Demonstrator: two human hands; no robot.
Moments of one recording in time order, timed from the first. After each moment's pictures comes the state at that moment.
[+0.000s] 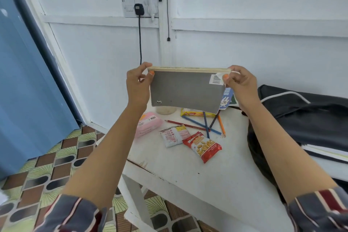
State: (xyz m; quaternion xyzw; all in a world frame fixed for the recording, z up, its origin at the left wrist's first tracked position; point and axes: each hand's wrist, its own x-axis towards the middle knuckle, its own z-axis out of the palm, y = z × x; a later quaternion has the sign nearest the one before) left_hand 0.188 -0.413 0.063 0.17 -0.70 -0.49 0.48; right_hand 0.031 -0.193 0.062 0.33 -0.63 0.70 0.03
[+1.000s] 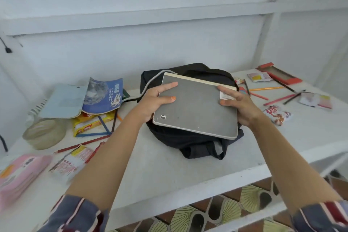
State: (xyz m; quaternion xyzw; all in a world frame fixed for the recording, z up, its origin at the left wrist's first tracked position) left_hand 0.076 -0.169 0.033 -0.15 -0.70 -0.68 -0.12; right_hand 0.109 0.099 0.012 0.02 -0.64 0.77 -0.02
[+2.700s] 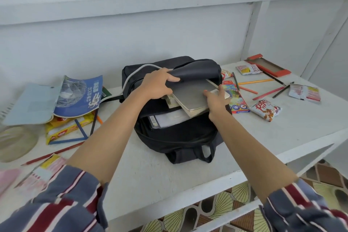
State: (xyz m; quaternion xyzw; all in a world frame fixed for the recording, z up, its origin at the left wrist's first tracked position) left_hand 0.002 -0.108 0.044 -0.26 -0.95 -0.17 0.03; right_hand 0.057 0.066 -0.019 -0.29 -0.64 0.70 0.14
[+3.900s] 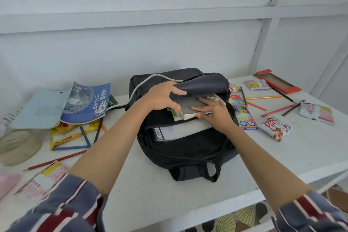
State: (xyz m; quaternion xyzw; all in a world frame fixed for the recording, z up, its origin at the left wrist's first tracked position) left_hand 0.009 -0.116 0.053 -0.27 -0.93 -0.26 -0.02; right_hand 0.030 0.099 -0.037 0.13 -0.96 0.22 0.13
